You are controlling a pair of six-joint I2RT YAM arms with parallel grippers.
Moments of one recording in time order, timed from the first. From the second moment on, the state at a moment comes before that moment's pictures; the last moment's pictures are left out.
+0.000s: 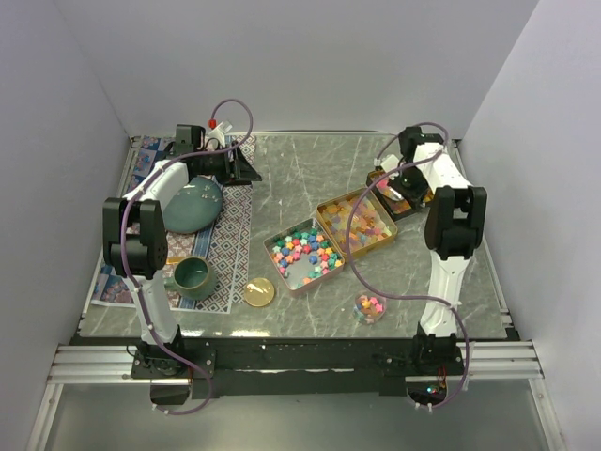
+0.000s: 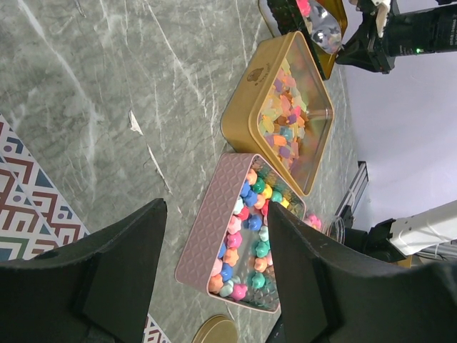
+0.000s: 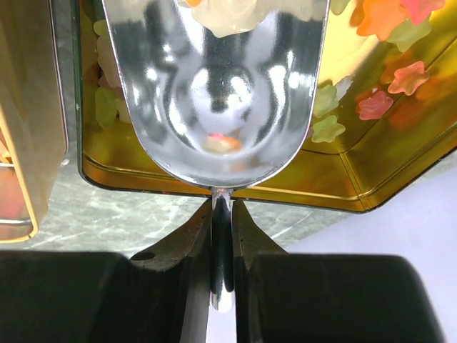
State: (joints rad) left arm -0.08 1.97 1.56 -0.36 0.89 -0.34; right arm 0.02 2.21 1.91 -1.16 0.10 -0.77
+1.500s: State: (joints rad) left arm -0.15 1.96 1.59 -0.39 0.88 -0.27; right arm -0.10 1.83 1.35 -0.64 -0.32 -0.77
